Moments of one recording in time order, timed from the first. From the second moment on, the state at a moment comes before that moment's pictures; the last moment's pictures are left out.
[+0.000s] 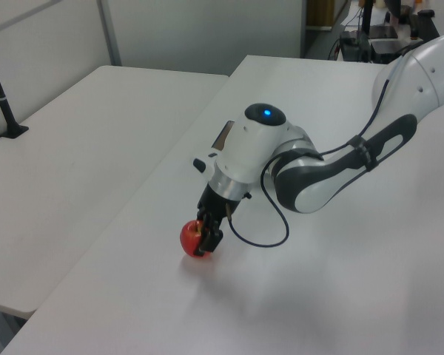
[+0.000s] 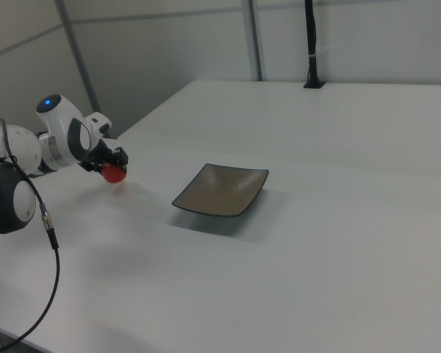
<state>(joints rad) 0.58 0.83 0.02 -1.21 -0.20 2.50 0.13</state>
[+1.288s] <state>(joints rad) 0.33 0.22 0.01 -1.45 -0.09 1.91 0.19</state>
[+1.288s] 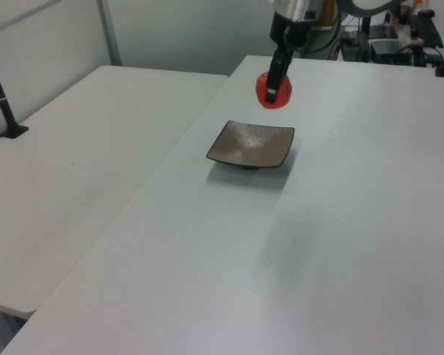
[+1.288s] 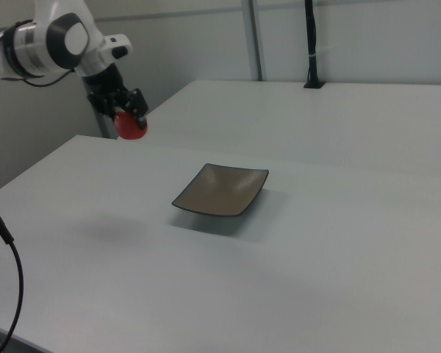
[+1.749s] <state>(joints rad) 0.18 0.29 0.01 -1.46 -0.05 2.07 0.01</state>
